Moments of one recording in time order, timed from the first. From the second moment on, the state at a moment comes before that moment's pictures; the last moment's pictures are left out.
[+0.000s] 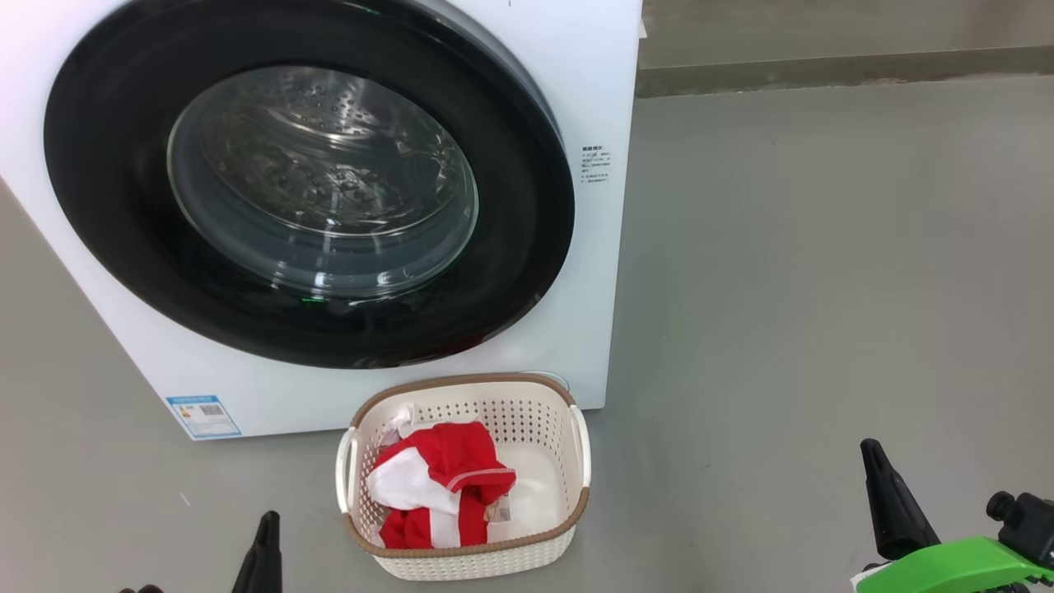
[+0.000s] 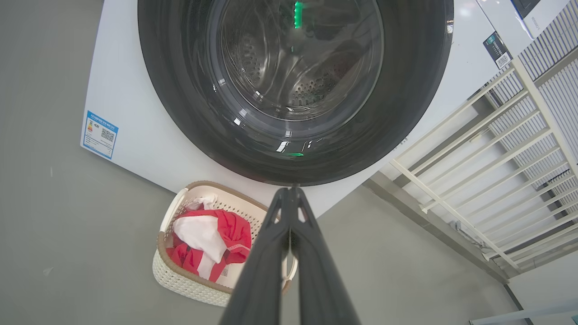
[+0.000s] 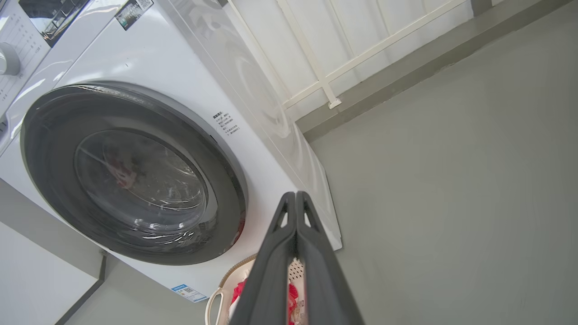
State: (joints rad) left arm 0.08 0.03 0.02 0.17 -0.76 -0.05 -0.10; right arm 0.07 -0.02 -0.10 0.21 0.70 0.13 -0.10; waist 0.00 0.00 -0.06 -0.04
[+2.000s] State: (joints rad) left arm -0.04 0.03 0.07 0.25 -1.46 -0.11 0.07; right arm -0.03 -0.03 -0.13 0.26 1.44 0.13 0.07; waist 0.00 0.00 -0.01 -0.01
